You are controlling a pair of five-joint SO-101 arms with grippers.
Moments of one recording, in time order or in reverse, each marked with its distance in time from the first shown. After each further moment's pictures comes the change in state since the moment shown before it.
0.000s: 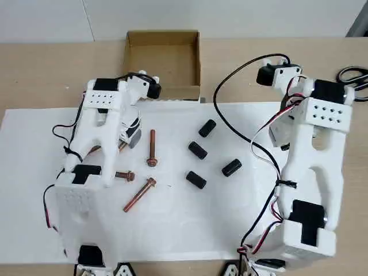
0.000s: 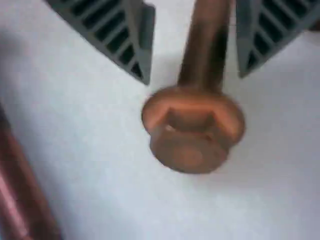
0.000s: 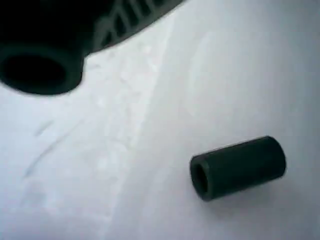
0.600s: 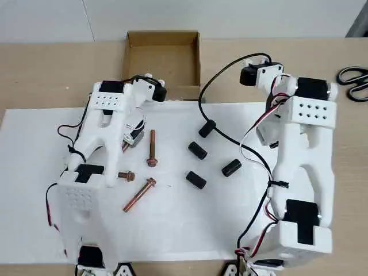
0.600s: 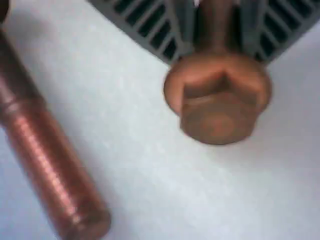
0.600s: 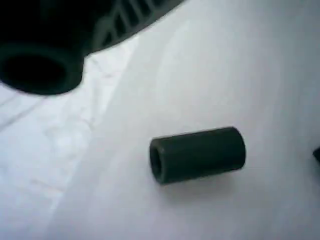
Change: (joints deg) left arm 1.8 2.7 -0.3 -1.7 0.0; right arm -4.9 0.0 0.0 0.0 0.0
